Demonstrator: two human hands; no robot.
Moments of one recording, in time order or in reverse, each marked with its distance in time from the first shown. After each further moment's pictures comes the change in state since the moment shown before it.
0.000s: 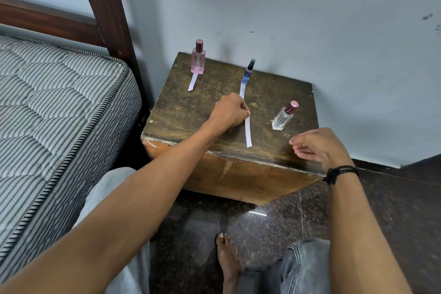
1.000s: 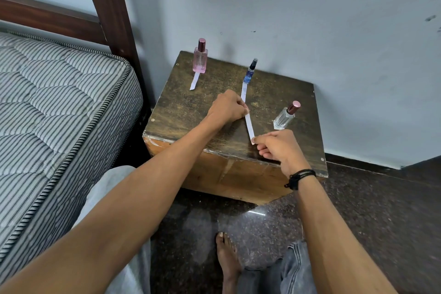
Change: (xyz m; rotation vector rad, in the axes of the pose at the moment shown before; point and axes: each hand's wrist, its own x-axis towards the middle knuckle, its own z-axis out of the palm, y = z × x) left_hand -0.003 0.000 -0.013 -0.127 -0.051 -0.090; right_hand -0.024 -0.005 0.081 -0.041 -0.055 -0.089
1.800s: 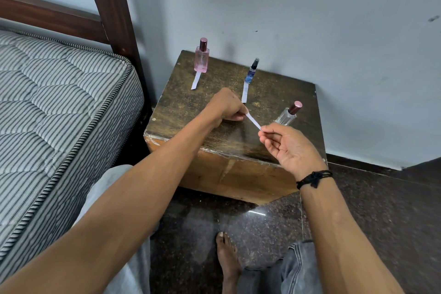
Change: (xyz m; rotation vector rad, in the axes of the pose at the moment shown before) left_hand 0.008 -0.004 -0.009 -0.413 -0.104 -0.188; right_hand -0.011 -0.011 -0.015 0.689 -0.192 0.156
